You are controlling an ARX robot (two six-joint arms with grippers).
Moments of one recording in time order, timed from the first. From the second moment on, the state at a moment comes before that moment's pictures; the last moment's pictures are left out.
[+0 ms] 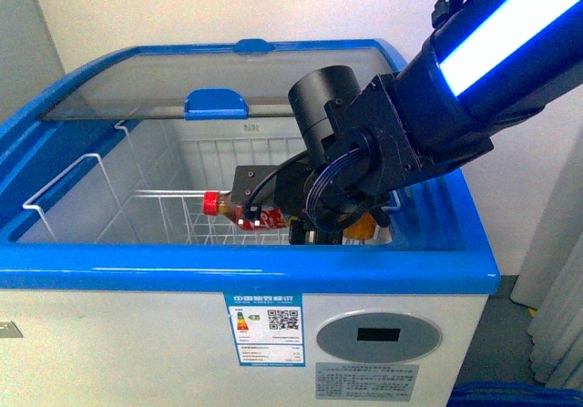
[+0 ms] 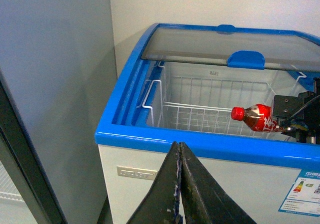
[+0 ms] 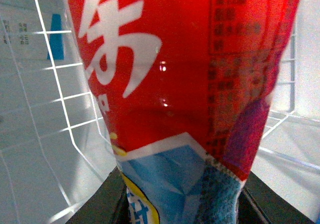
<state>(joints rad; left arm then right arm) 0.00 0.01 0.01 0.00 0.00 -0.01 0.42 2.40 1.64 0.07 0.15 -1.09</state>
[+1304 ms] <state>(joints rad) 0.00 0.01 0.01 0.00 0.00 -0.01 0.26 1.43 1.12 0.01 0.30 -0.19</state>
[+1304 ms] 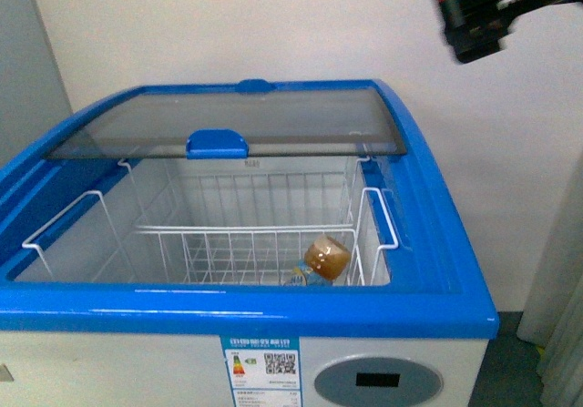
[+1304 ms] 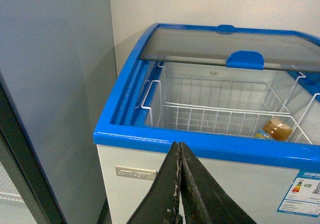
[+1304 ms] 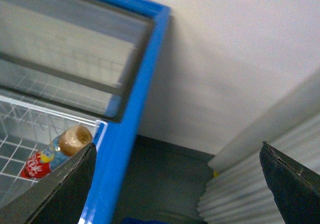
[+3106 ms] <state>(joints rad) 0.00 0.00 0.01 0.00 0.00 -0.01 0.00 0.05 0.05 -0.01 0.00 0.00</state>
